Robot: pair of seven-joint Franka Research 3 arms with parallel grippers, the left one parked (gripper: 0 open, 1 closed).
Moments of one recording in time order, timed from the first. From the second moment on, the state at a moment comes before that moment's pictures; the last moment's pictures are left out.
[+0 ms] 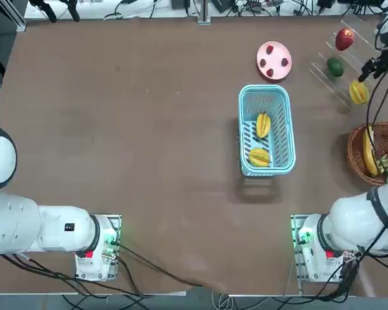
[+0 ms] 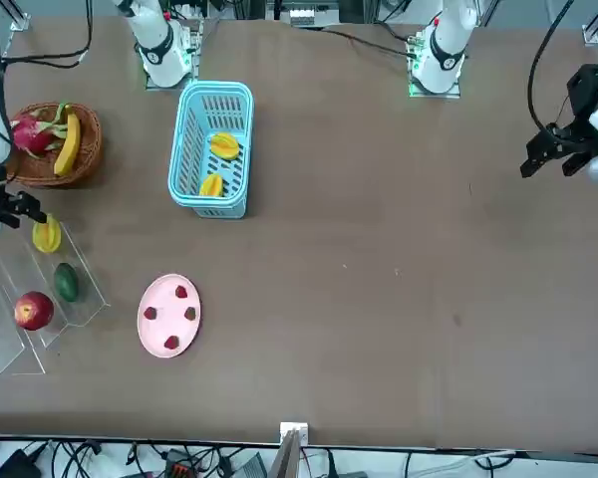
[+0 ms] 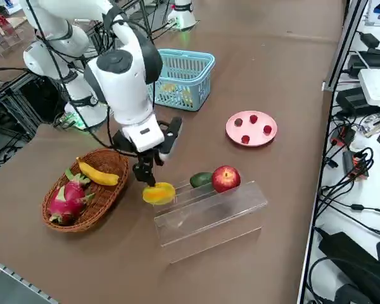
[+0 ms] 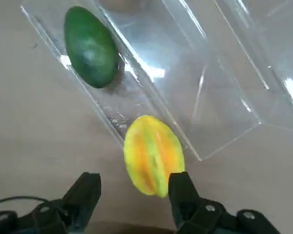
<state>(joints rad) -0.21 0.31 -0.28 -1.96 0.12 2.27 -0.70</state>
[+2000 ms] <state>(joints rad) -0.23 0.41 -0.28 -1.95 0.17 2.36 -0.79</state>
